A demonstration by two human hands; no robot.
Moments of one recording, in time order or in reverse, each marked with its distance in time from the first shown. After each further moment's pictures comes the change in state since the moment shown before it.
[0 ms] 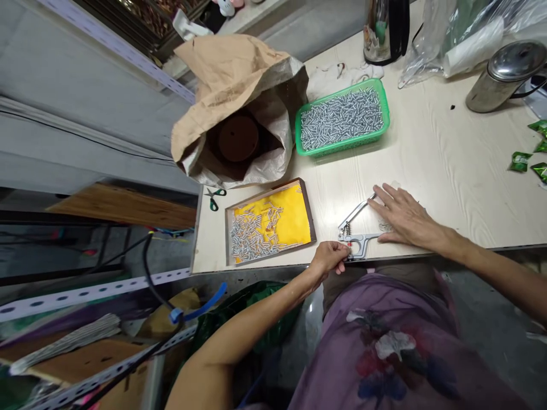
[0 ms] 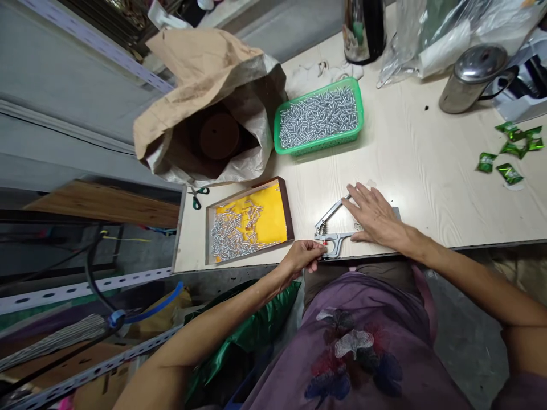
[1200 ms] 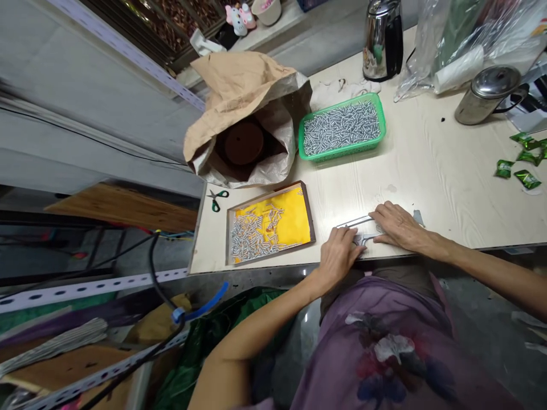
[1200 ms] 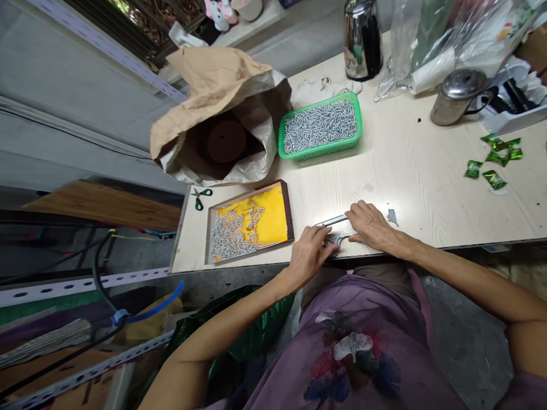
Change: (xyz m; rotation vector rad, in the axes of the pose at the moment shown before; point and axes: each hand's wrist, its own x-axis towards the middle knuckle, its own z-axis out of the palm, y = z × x) left_hand -0.005 -0.004 0.012 0.932 0.367 0.963; right_hand 0.003 -0.015 -0.004 -0.005 -0.080 0.006
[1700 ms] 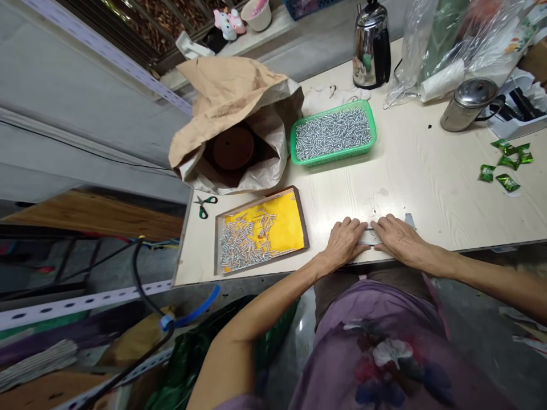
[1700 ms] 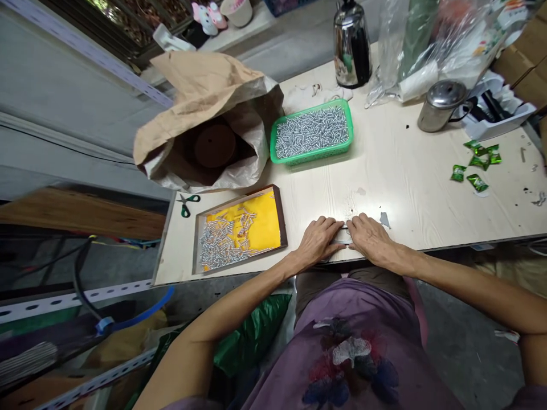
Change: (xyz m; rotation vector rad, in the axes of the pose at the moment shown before) left_hand 0.047 0.008 0.003 0.263 -0.226 0.282; right_hand -0.022 -0.012 -0.002 -0.119 -0.030 0.074
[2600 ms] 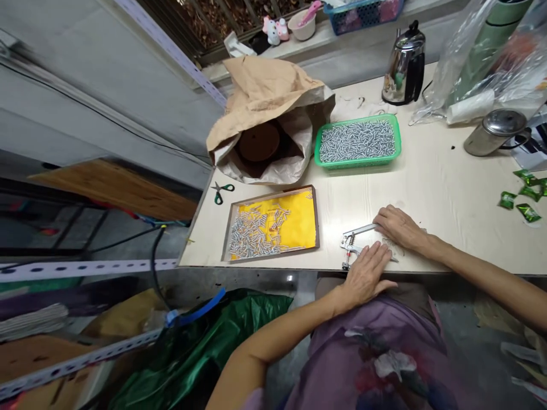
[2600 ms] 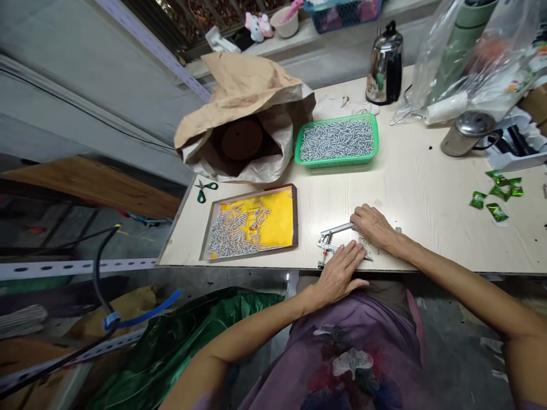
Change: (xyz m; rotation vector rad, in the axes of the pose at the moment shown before) left_hand -0.035 0.036 0.071 -0.207 0.347 0.109; right_hand 0.058 0.035 0.000 0.060 0.049 -0.133
